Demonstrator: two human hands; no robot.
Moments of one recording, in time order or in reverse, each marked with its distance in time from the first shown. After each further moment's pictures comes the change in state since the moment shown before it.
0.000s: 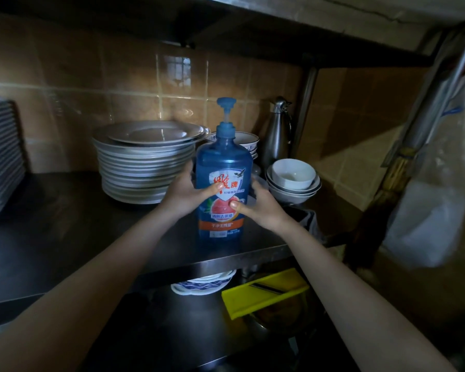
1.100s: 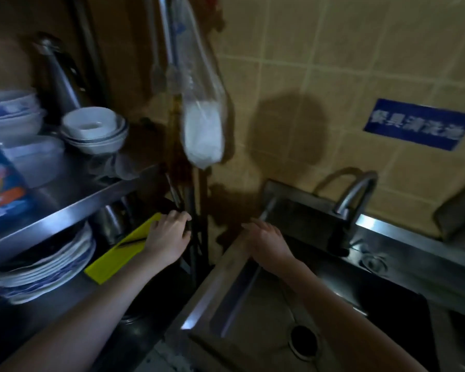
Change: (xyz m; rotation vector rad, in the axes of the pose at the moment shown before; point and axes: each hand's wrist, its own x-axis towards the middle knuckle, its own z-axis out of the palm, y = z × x) left_hand -0.195 0.031 0.283 0.756 -0.592 0.481; right_hand -0.407 0.139 -0.119 -0.732 0.349 0.575
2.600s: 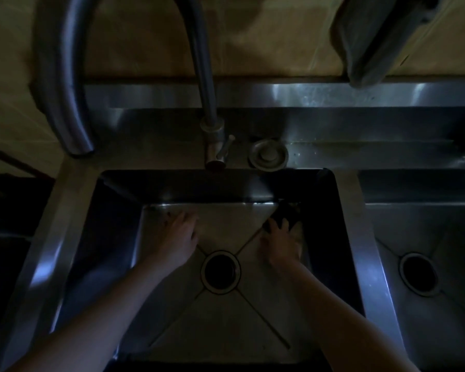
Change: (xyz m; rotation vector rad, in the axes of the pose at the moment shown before) left_hand 0.056 0.285 0.347 -0.075 -0.648 0.441; right_hand -0.182 0.359 0.158 0.182 -0.247 1.170
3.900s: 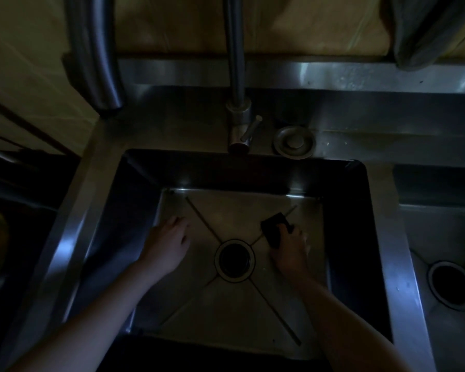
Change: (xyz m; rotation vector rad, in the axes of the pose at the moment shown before) left_hand -0.048 -0.035 0.003 -0.006 -0.001 -0.126; right_hand -0.002 0.009 0.049 0.012 0.072 -0.063
